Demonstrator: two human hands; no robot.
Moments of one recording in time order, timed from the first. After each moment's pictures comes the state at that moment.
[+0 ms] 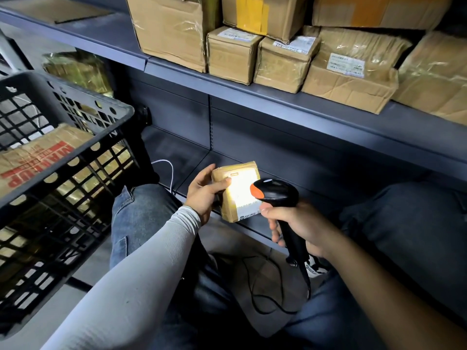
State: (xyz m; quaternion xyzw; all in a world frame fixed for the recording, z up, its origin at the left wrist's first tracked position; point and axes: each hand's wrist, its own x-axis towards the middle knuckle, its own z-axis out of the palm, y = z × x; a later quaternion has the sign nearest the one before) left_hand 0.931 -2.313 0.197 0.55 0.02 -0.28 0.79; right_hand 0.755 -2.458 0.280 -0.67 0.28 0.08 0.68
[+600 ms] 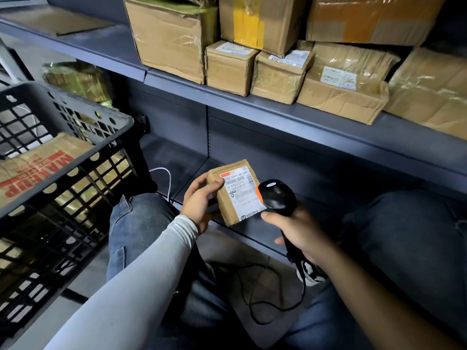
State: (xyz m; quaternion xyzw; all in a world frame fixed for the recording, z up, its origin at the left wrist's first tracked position) left_hand 0.927 -2.307 0.210 0.55 0.02 -0.30 0.78; right_hand 0.758 -2.466 0.261 -0.73 0.32 -0.03 0.60
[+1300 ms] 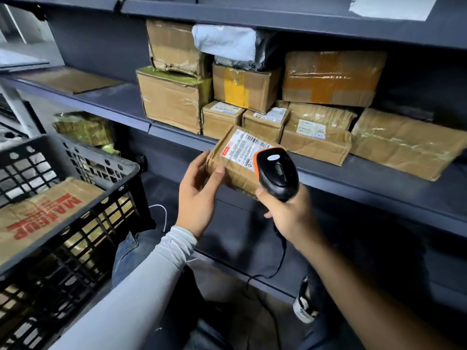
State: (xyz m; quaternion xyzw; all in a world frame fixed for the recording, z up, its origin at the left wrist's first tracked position) left_hand 0.913 -2.316 0.343 0.57 -0.22 -0.03 0.79; right_hand 0.789 -2.450 0.371 -0.73 0.21 -0.31 0.57
